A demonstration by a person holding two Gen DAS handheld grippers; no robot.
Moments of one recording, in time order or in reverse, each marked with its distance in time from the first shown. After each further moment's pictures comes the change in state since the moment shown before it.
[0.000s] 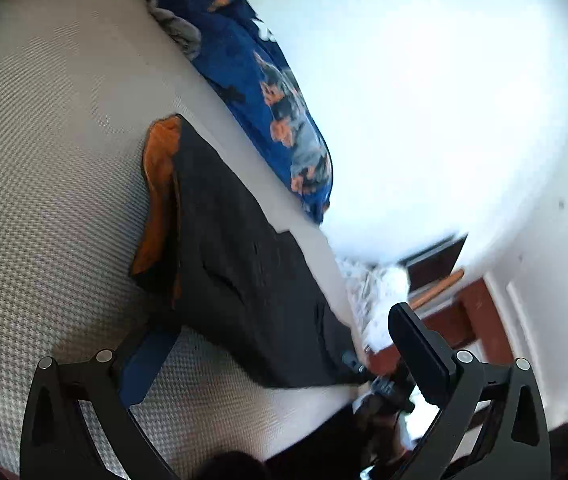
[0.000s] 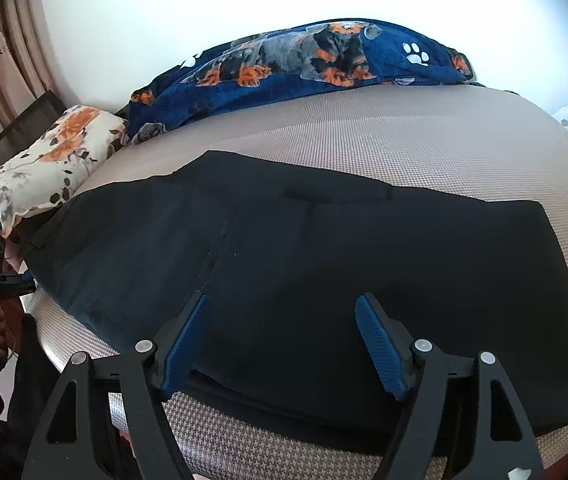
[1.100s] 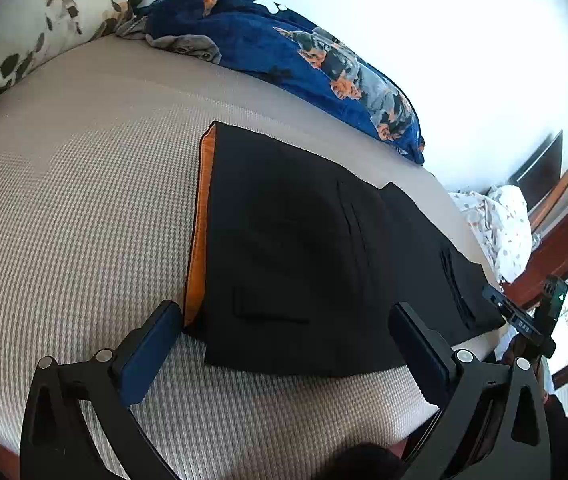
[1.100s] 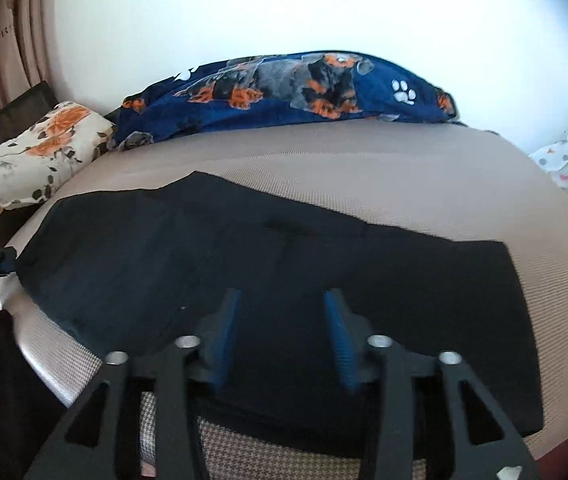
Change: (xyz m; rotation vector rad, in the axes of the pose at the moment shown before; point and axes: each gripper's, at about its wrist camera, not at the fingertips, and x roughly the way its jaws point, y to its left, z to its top) left arm 0.019 -0.018 -0.001 0.332 0.130 0.455; right arm -0.016 0.012 0.005 -0.074 -0.078 -0.107
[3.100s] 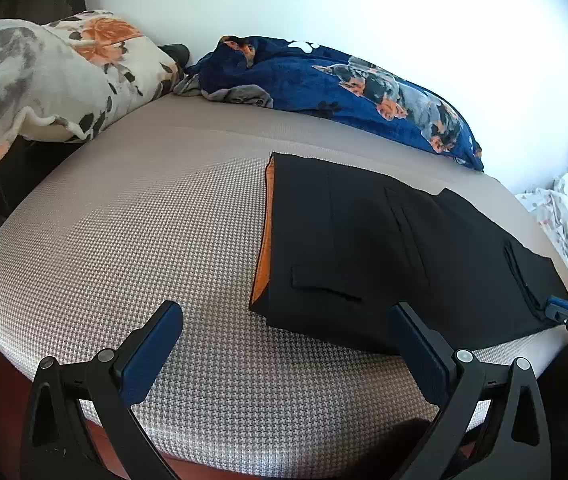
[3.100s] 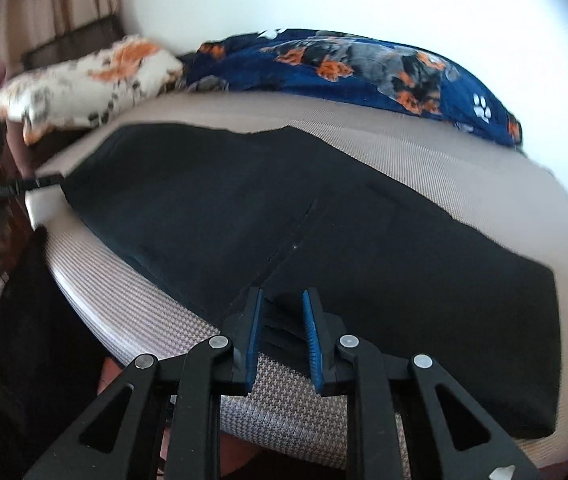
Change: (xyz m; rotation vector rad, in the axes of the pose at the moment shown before) left arm -0.027 -0.024 -0.038 0.105 -0.168 0.341; right arm -0.006 0.064 -0.018 -0.259 0.102 0.094
